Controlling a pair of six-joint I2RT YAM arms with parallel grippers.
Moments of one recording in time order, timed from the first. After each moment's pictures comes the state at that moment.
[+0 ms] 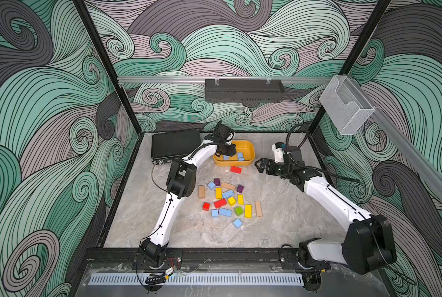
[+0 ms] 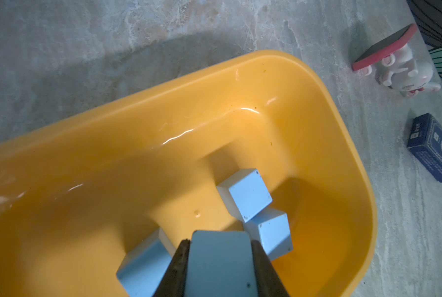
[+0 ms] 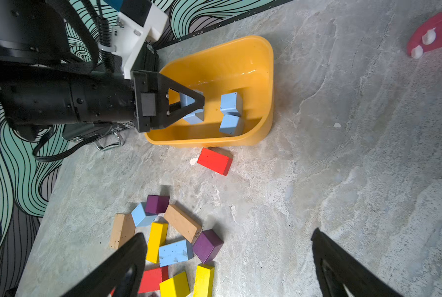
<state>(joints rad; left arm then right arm) -0.50 2.50 2.26 -0.68 0.24 -0.18 0.27 1.33 0.94 -0.31 -0.23 0.37</state>
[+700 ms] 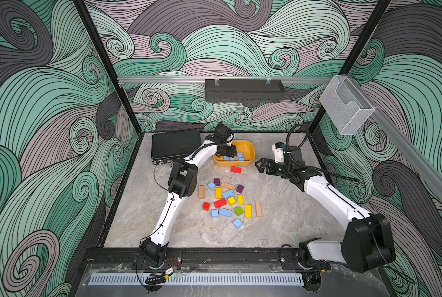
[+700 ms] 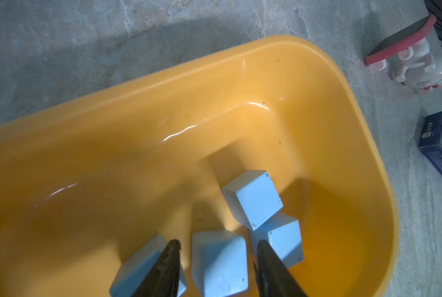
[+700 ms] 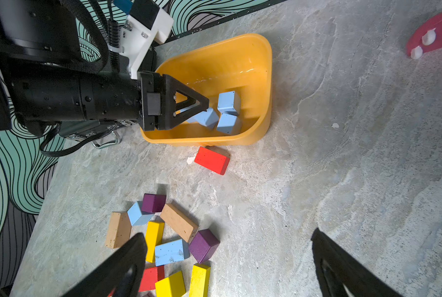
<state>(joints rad) -0.49 2.53 2.29 -0.71 0.24 -0.18 0.26 1.34 0.94 -0.31 -0.24 0.35</state>
